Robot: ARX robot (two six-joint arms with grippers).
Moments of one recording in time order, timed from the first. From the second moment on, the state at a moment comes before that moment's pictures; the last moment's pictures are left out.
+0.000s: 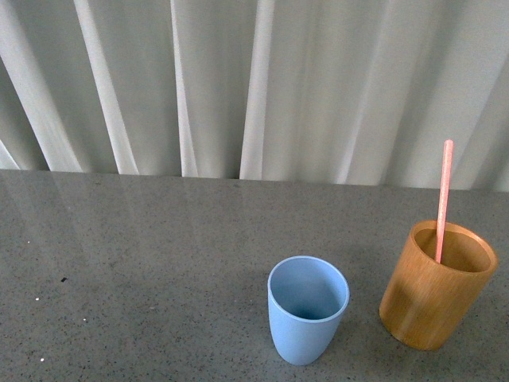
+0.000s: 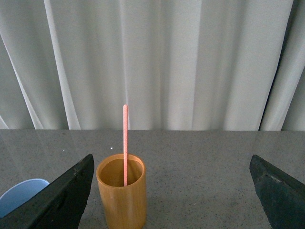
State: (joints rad) left arm 0.00 0.00 0.02 0.00 0.00 0.00; right arm 0.00 0.00 0.02 0.00 0.00 0.00
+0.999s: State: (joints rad) left arm 0.00 0.00 0.02 0.00 0.00 0.00; right arm 0.01 0.49 0.14 -0.05 0.02 0.10
